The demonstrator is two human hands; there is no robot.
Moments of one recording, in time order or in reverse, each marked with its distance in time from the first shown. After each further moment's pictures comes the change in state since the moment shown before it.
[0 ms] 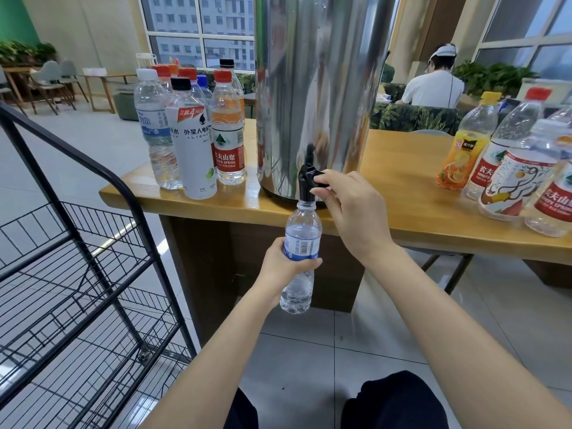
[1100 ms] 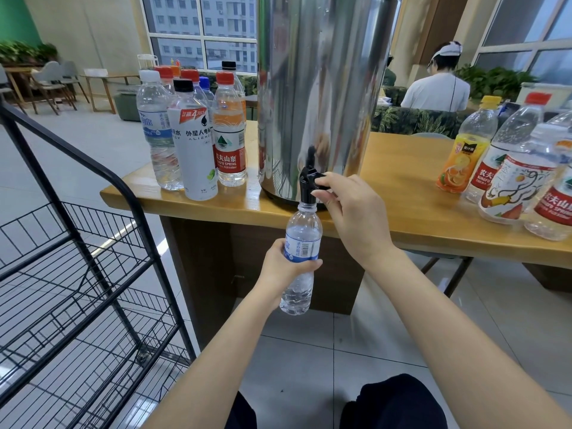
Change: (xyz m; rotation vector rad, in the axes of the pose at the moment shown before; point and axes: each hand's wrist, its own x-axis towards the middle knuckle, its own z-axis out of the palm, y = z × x) left_hand 0.002 -0.002 0.001 -0.003 0.028 -0.003; right_hand 0.000 -0.001 0.000 0.016 -0.018 0.020
